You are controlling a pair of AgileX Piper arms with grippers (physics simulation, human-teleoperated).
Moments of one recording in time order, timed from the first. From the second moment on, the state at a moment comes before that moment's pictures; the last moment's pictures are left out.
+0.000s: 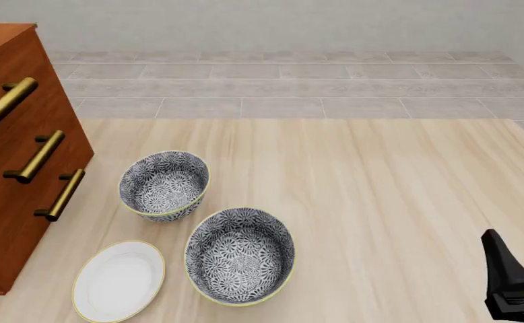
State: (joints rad) left arm 0.18 1.42 -2.11 1.22 -0.23; right arm -0.02 0.00 0.00 0.04 -0.10
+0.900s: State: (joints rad) left arm 0.32 1.49 -2.11 1.22 -0.30; right arm -0.02 0.00 0.00 0.04 -0.11
